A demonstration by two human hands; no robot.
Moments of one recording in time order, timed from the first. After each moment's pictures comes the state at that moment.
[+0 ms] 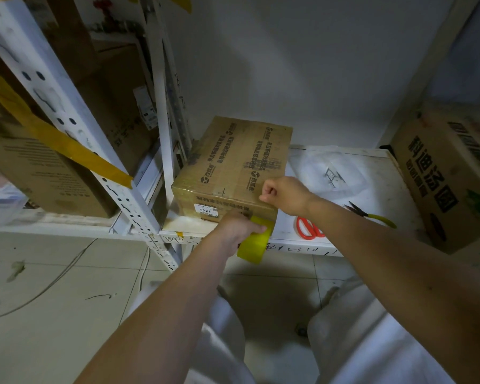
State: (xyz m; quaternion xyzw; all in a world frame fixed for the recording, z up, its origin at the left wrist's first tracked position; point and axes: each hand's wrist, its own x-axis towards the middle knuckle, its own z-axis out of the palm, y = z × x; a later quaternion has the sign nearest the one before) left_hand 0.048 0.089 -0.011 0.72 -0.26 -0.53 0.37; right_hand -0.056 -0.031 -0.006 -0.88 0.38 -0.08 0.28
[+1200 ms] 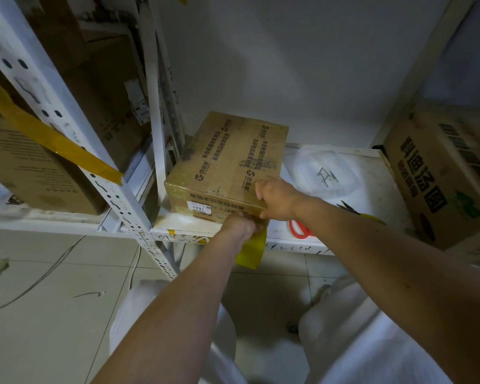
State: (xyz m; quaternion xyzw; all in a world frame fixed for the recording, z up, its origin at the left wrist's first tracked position) left_hand 0.035 0.064 -0.042 0.76 -0.22 -0.51 0.34; right_hand -0.049 -0.026 -0.003 -0.93 0.34 0.06 0.11
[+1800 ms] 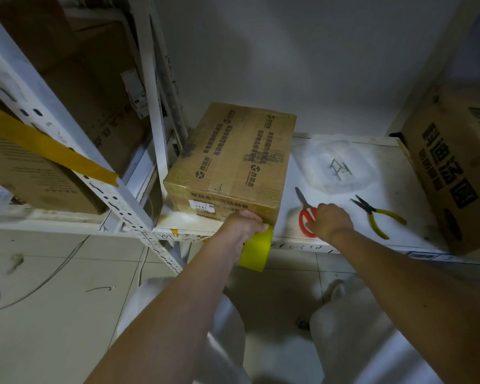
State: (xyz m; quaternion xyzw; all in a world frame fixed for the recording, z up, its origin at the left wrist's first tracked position) left_hand 0.049 0.060 -0.056 0.74 -0.21 -0.53 0.36; right_hand -0.123 -0.051 -0.091 -0.78 0.61 0.08 0.11
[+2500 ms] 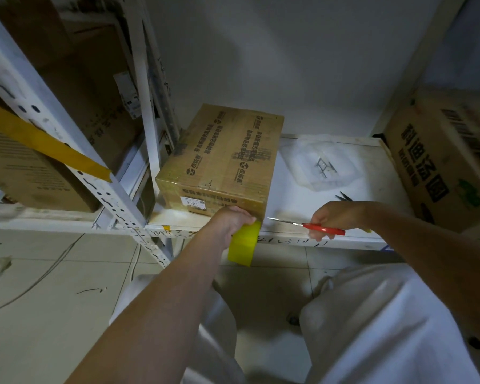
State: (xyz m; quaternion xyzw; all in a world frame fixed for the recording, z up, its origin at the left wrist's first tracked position) left_hand 0.047 0.067 -0.044 0.73 -0.20 -0.54 0.36; right_hand -0.174 -0.059 -0.033 -0.78 0.43 0.24 0.38
